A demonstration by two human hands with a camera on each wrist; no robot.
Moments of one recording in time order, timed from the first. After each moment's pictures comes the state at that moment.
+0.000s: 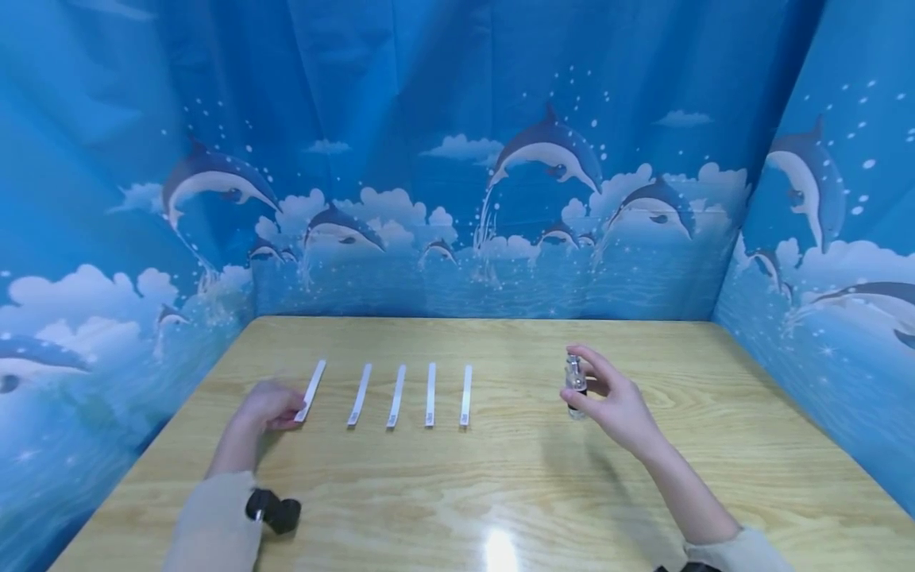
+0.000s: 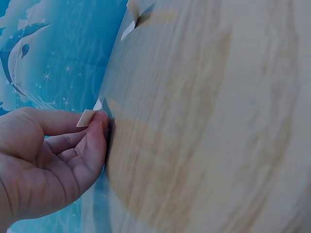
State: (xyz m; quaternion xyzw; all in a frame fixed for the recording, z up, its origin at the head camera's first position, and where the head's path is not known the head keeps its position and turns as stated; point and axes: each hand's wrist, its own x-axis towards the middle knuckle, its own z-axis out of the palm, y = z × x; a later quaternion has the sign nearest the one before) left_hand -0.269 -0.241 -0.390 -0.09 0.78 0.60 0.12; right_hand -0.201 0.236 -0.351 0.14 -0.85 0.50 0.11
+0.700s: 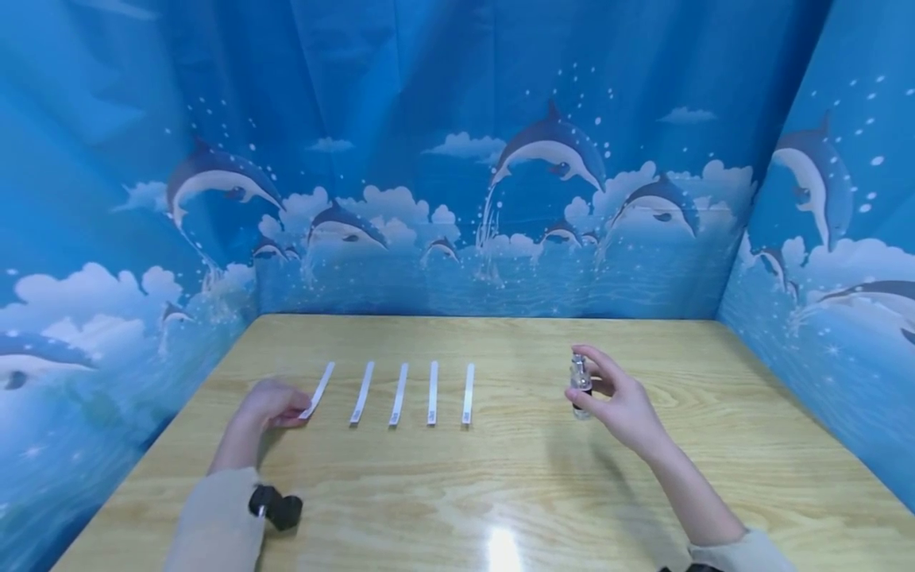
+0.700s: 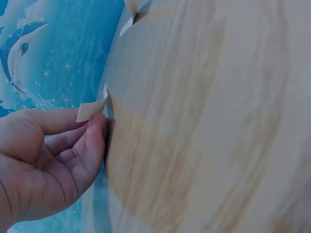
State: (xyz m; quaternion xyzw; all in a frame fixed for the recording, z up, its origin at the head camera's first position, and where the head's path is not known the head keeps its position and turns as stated) left_hand -0.269 -0.243 -0.390 -0.12 0.77 0.61 0.13; right_hand -0.200 0.240 -0.352 0.12 -0.85 0.50 0.10
